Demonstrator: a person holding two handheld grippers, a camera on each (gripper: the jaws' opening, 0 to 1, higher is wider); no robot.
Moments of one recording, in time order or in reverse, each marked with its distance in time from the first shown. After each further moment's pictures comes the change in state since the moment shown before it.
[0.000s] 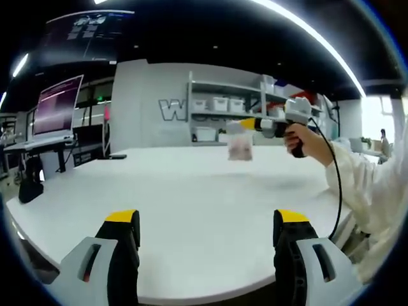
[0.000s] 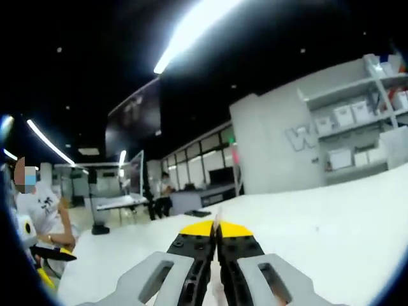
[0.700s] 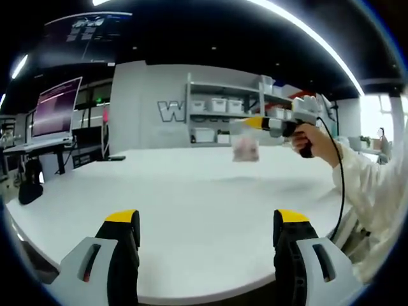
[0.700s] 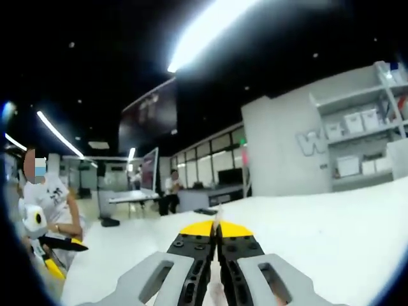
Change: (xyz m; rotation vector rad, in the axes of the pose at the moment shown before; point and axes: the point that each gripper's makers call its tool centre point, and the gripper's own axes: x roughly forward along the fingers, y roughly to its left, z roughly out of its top) left arm 0.000 -0.003 -0.001 0.010 -0.008 -0.007; right arm -0.029 0.025 0.003 -0.058 0.000 0.070
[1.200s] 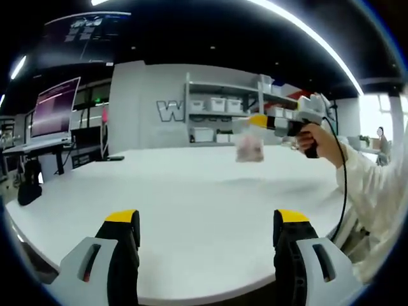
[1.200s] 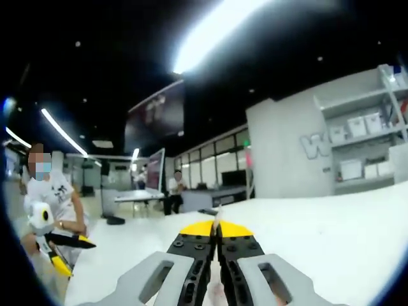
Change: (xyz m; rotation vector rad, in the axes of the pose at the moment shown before) left arm 0.001 -0.002 0.000 0.003 0.004 -0.008; right arm -0.014 0.013 0.001 -0.015 -0.008 0.030
